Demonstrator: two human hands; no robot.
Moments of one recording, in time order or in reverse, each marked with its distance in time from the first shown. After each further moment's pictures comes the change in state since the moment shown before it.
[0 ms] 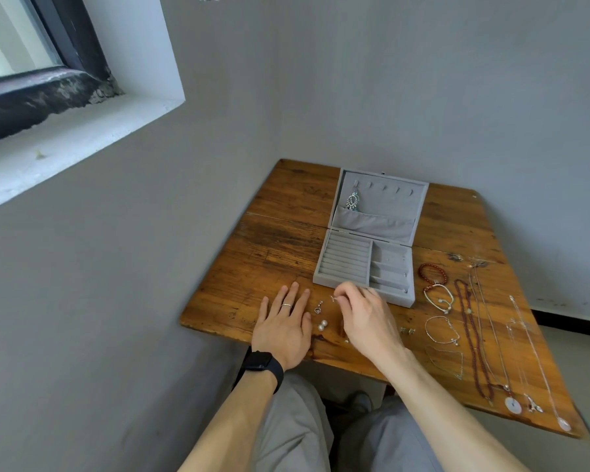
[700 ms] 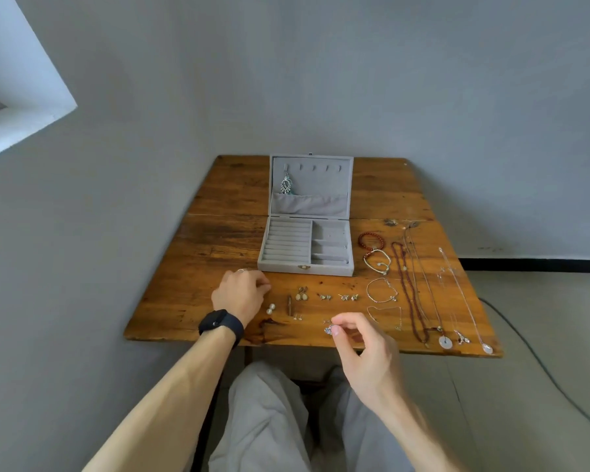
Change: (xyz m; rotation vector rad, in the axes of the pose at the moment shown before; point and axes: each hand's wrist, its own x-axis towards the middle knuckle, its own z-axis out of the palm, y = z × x) left_hand 0.039 0.030 -0.041 -0.123 0.018 -0.058; right_hand -0.128 0.014 -0.045 0.438 0.247 0.267
